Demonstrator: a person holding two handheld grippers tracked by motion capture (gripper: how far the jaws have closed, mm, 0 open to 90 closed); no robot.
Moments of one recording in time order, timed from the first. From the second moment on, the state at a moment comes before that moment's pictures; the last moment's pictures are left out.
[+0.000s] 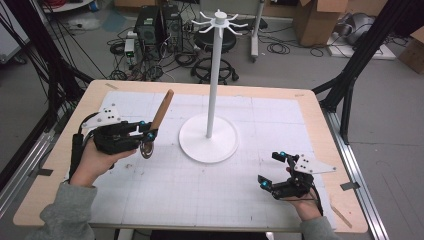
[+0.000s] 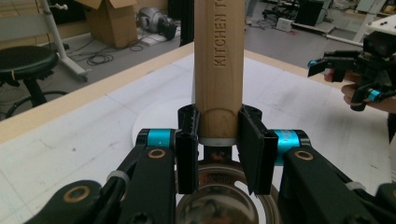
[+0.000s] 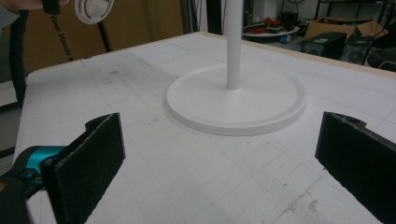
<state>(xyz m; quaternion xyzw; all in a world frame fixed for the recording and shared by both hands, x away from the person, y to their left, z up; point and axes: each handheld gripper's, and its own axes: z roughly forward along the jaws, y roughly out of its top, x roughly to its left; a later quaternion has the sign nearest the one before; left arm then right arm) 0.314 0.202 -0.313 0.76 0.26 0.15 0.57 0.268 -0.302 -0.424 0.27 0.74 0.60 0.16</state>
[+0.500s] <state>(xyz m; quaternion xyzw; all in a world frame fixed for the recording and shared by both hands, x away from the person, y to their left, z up) 0.314 0.191 -0.286 0.76 0.25 0.18 0.57 0.267 -0.300 -0.424 0.27 0.74 0.60 0.16</state>
